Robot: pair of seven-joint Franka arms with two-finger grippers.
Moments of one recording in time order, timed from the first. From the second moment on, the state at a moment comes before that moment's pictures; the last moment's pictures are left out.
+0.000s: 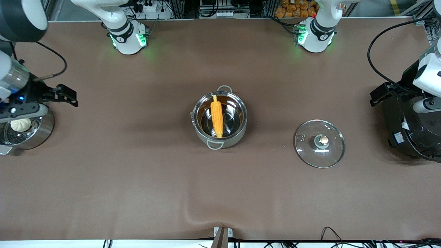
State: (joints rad) left arm 0.04 0.05 -0.14 -1.54 0.04 1.63 -0.22; right arm 0.04 0.05 -0.01 -1.59 0.00 1.62 -0.16
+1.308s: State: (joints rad) left arm 0.05 0.05 -0.14 -1.54 0.04 1.62 -0.22; right arm 0.01 -0.01 -0.01 -1.57 0.00 1.55 -0.15
